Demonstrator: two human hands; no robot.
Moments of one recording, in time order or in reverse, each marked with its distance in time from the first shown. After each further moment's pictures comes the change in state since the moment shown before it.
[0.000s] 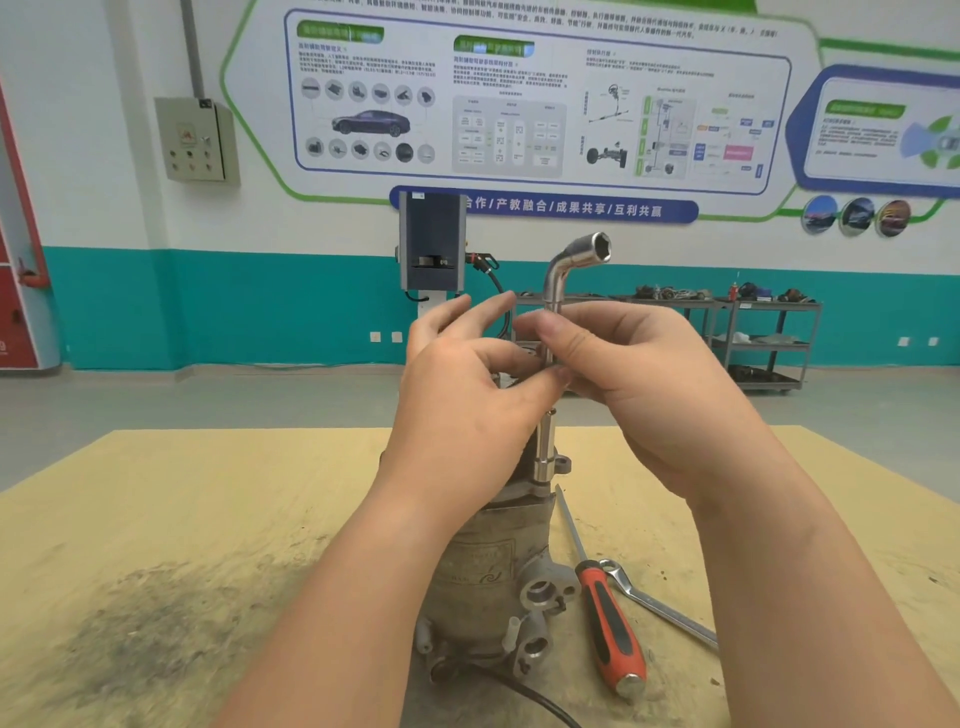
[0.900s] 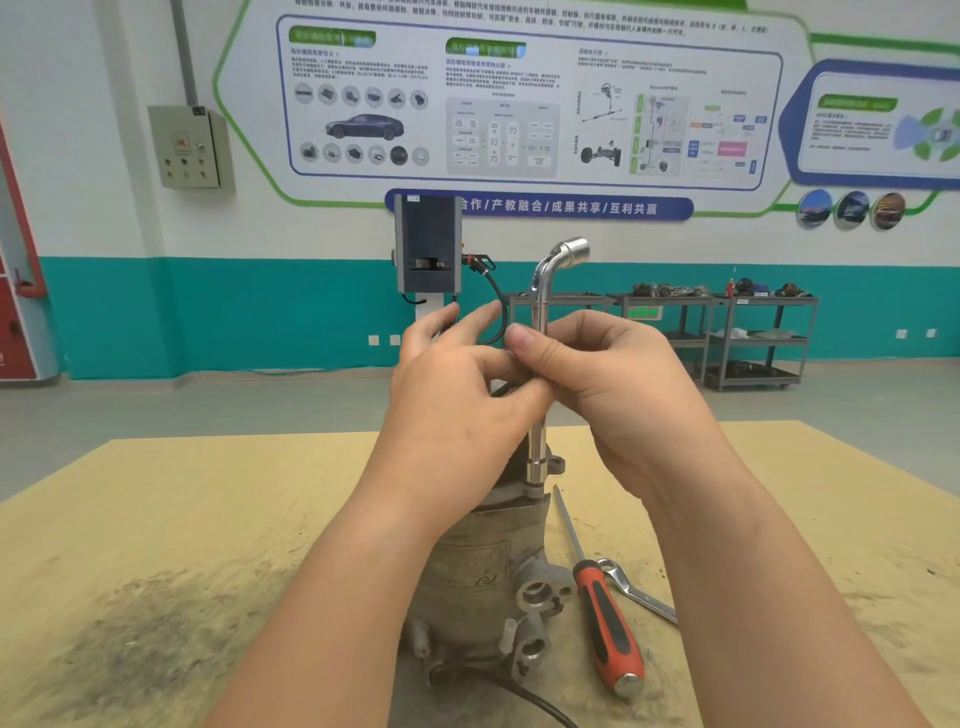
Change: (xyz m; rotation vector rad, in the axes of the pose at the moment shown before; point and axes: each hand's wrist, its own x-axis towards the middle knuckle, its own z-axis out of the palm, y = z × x) left_hand 0.002 -0.002 -0.001 0.144 -0.082 0.004; right_hand 0.004 0.008 0.012 0.184 0.103 0.041
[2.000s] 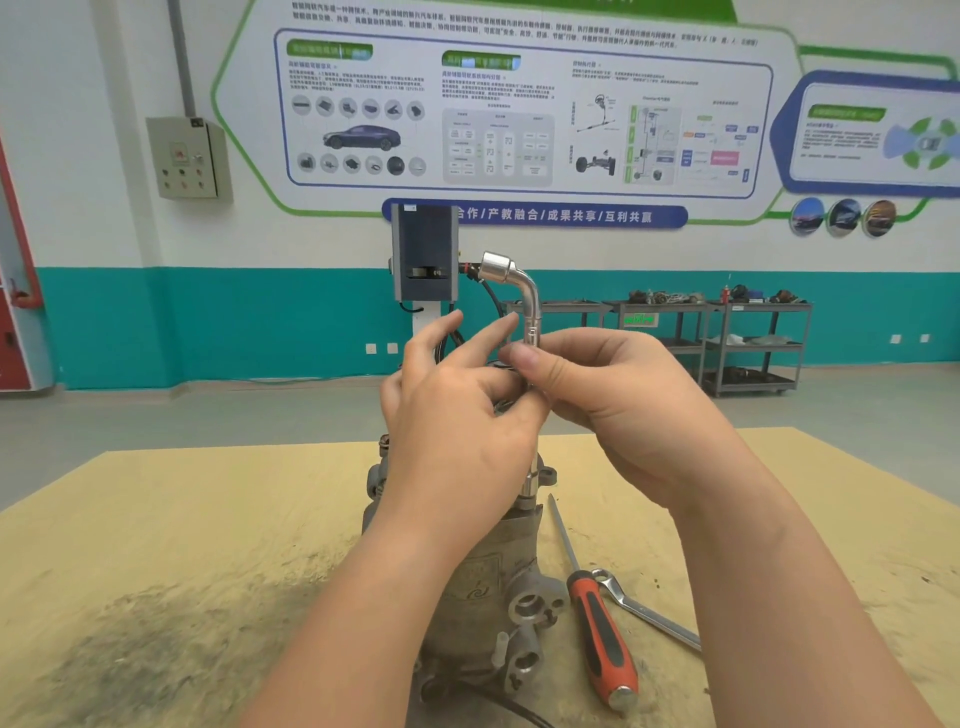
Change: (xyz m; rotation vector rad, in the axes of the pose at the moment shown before) left_hand -0.005 0.004 0.014 0.052 0.140 0.072; right_hand -0.002 -0.006 -0.018 -0.100 -0.185 0.029
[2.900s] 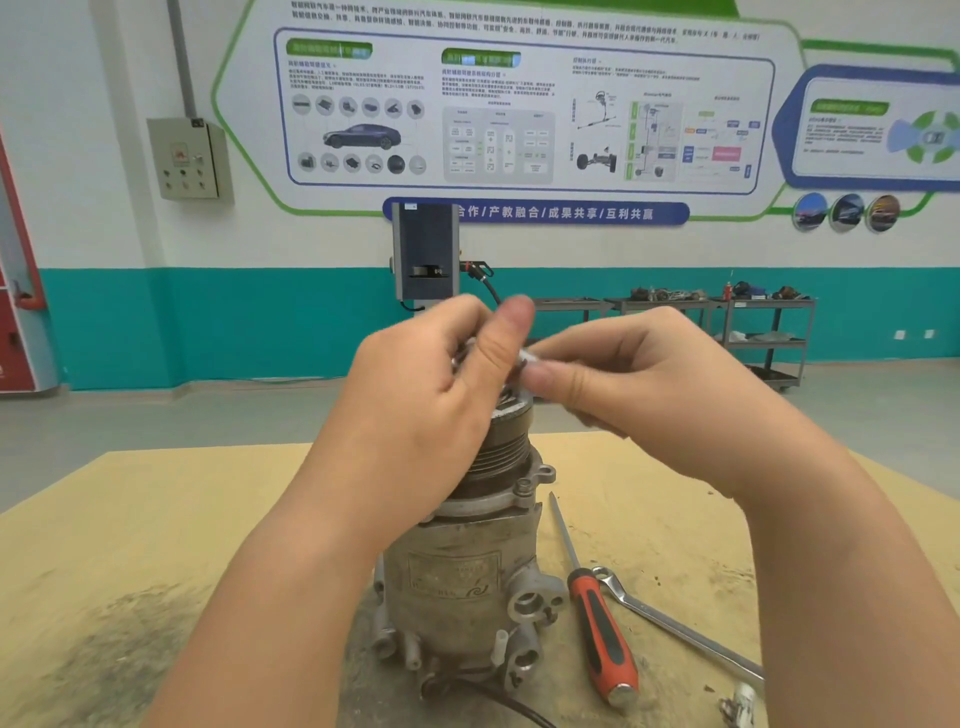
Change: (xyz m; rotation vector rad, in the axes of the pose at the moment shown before) left_hand 0.006 0.007 -0.038 -0.127 -0.034 0.137; right_hand -0.016 -0.030 -0.013 -0.495 -0.122 -0.120
